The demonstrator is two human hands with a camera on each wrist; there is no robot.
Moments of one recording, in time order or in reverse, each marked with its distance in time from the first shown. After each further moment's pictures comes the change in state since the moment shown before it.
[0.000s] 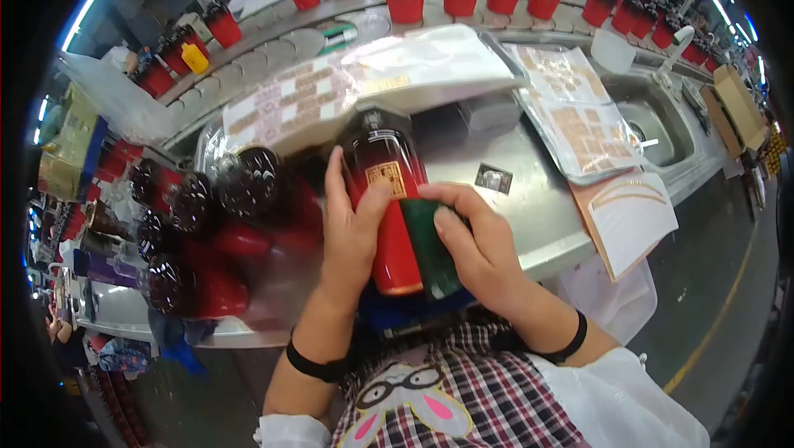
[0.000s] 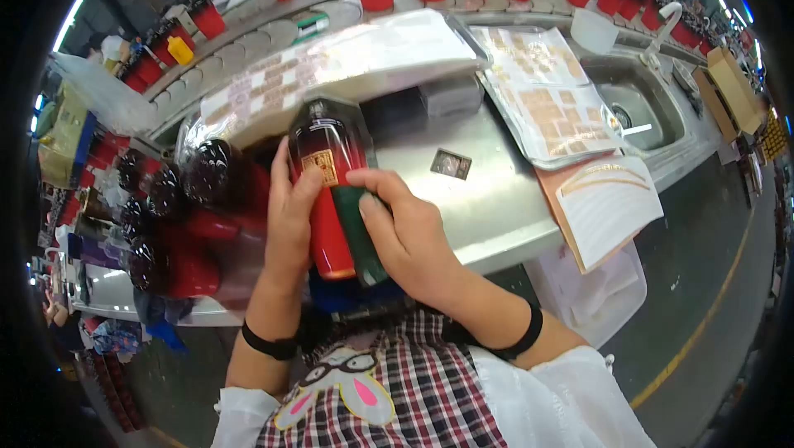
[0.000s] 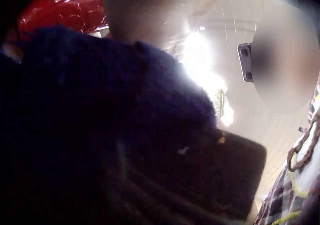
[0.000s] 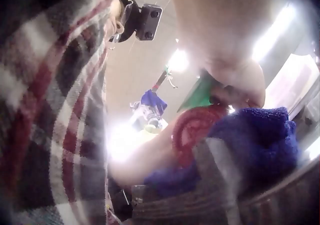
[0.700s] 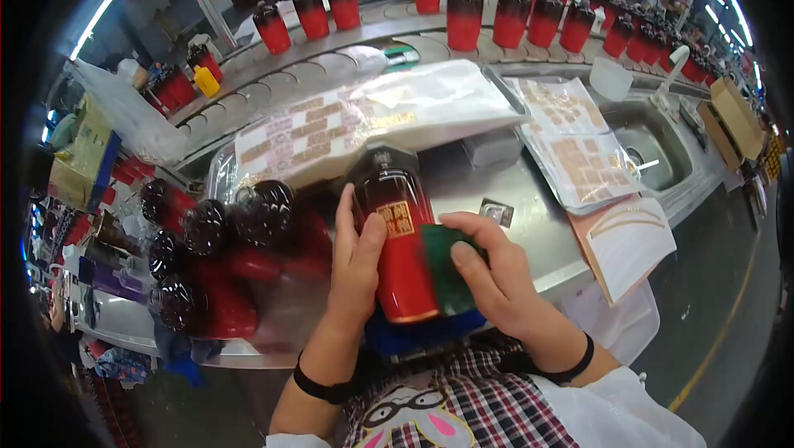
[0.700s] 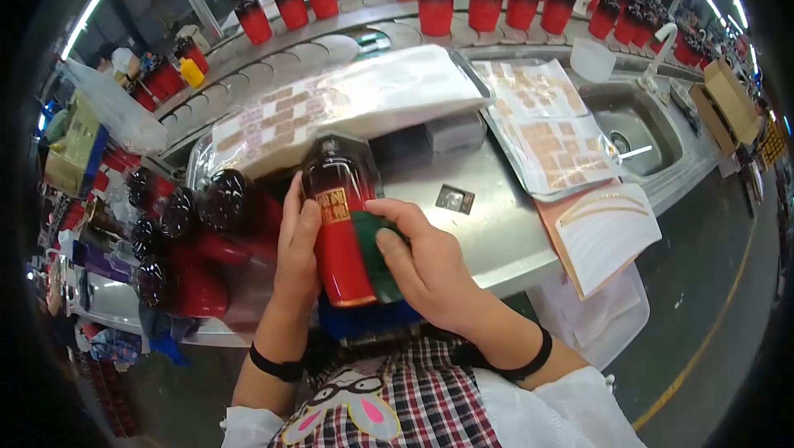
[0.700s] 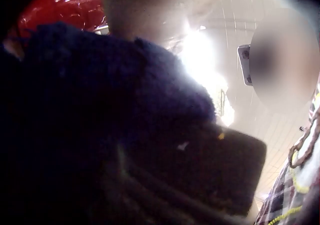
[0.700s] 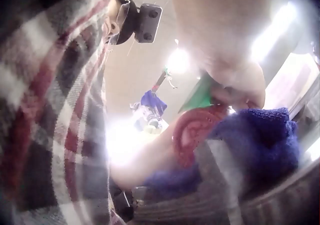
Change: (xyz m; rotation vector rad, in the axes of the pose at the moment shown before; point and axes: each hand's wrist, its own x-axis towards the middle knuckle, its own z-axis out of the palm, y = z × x) left_hand -0.003 0.001 0.001 -0.195 -0.018 -0.027; right_hand 0.003 -0.017 -0.019 -0.025 -0.076 0.012
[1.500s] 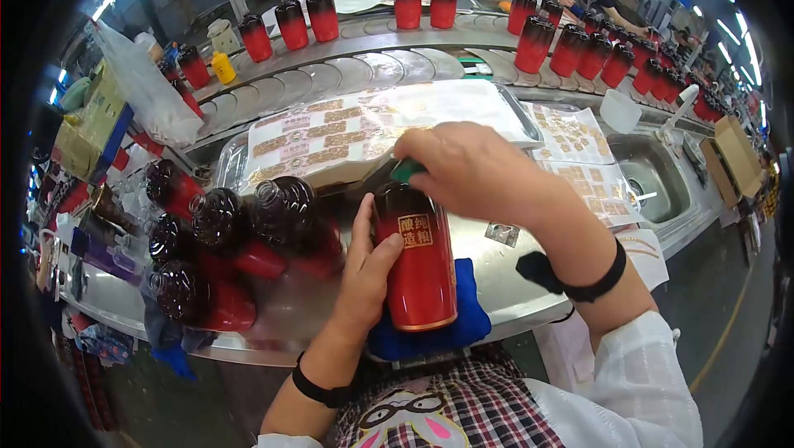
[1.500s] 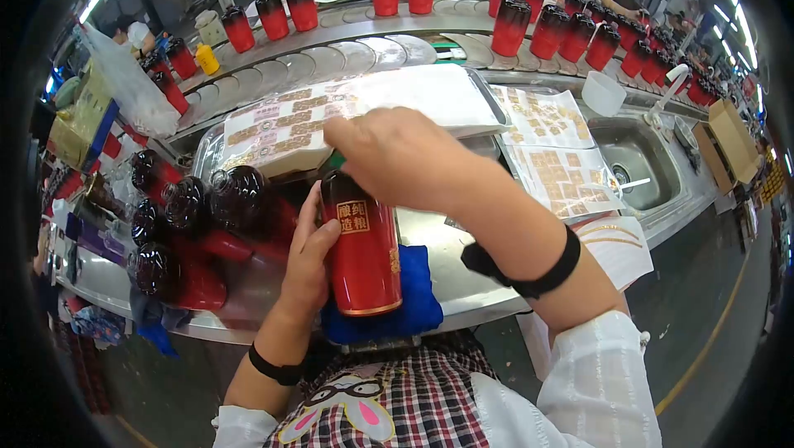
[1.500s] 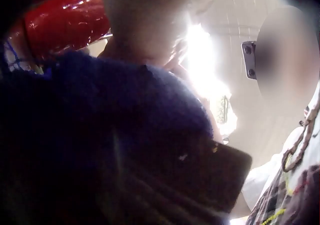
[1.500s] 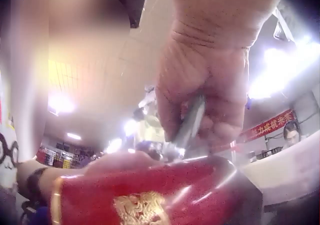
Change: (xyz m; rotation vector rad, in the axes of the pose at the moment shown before) left_hand -0.003 0.004 -0.007 -0.124 -0.036 -0.090; right_hand 0.141 -0.026 -0.010 -0.858 -0.366 -0.642
